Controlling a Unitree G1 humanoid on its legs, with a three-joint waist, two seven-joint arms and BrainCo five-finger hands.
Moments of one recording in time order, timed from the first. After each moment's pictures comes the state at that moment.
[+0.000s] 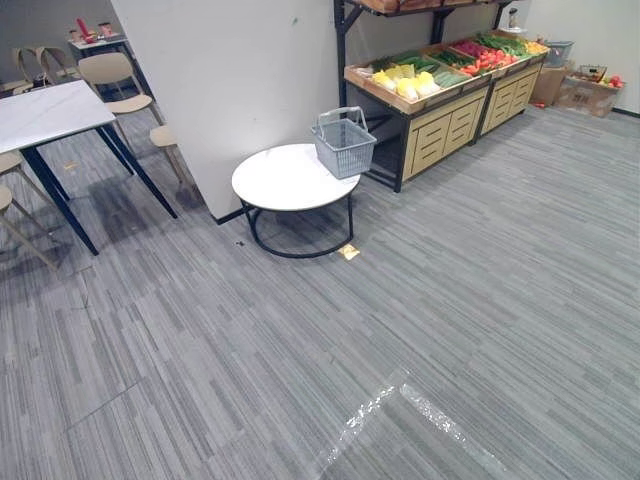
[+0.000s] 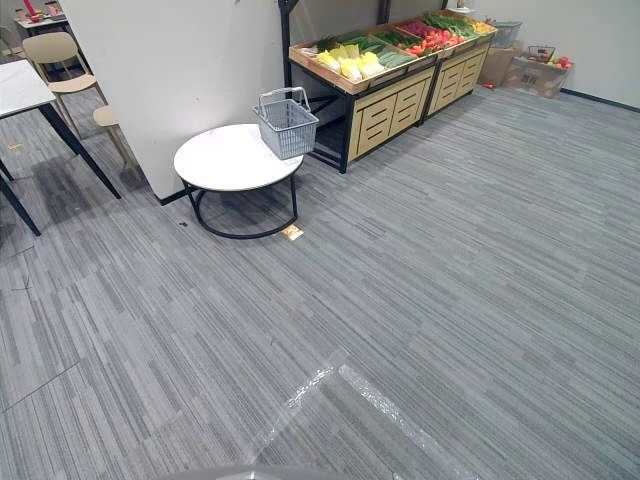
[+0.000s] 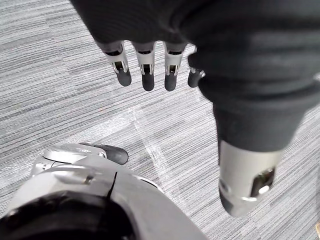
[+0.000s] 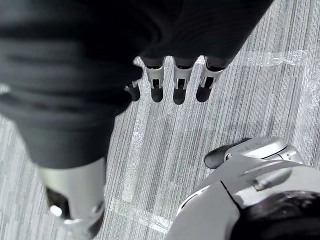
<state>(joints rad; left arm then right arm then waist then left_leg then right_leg) 0.19 0.09 0.20 1.21 -0.15 -0.08 0.06 0.16 -0.06 -0.44 1.22 0.16 -0.07 0.00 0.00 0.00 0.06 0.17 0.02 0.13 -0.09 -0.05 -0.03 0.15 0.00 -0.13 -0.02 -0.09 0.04</state>
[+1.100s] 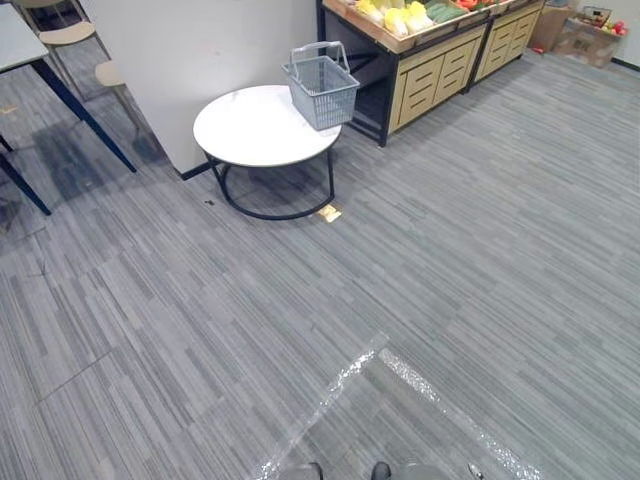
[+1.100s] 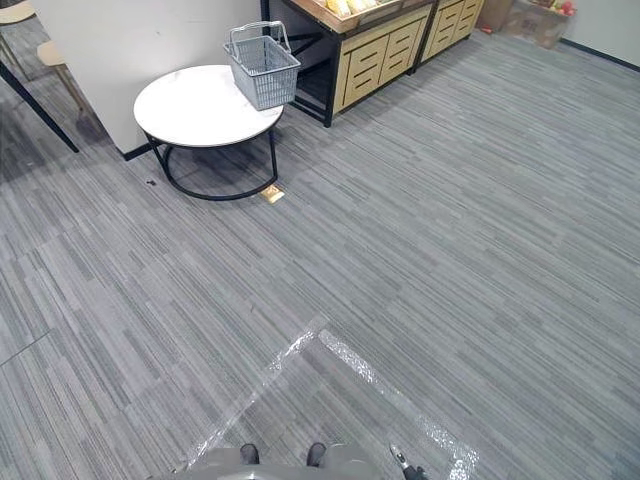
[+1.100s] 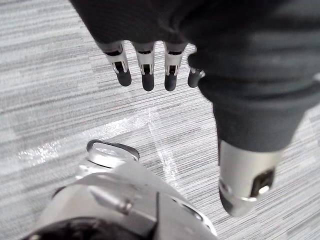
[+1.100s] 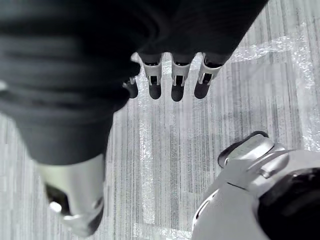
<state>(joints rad) 0.16 0.06 0.41 1.15 -0.19 -0.08 0.08 0.13 0.01 -0.49 1.13 0.30 -0.10 0.00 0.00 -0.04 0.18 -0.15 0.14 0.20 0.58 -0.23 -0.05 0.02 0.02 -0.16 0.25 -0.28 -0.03</state>
